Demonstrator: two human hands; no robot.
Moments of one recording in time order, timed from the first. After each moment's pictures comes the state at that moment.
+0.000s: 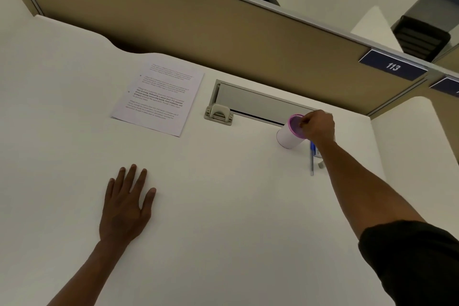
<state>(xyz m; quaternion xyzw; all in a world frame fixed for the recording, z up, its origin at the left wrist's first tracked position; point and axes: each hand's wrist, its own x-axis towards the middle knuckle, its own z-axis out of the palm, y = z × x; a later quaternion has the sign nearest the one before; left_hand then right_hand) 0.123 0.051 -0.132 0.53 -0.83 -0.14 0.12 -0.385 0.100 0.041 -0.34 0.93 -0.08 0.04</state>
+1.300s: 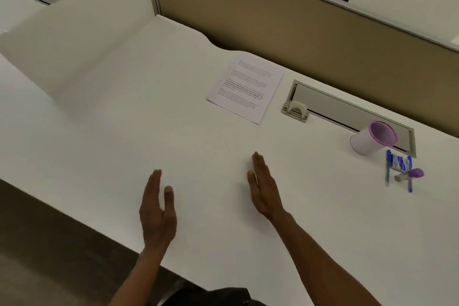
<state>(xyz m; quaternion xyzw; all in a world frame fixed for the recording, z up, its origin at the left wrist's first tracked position) 0.250 0.134 -0.084 0.65 -0.58 -0.31 0.37 -0.024 0.145 -0.079 -0.56 0.73 -0.26 0.29</state>
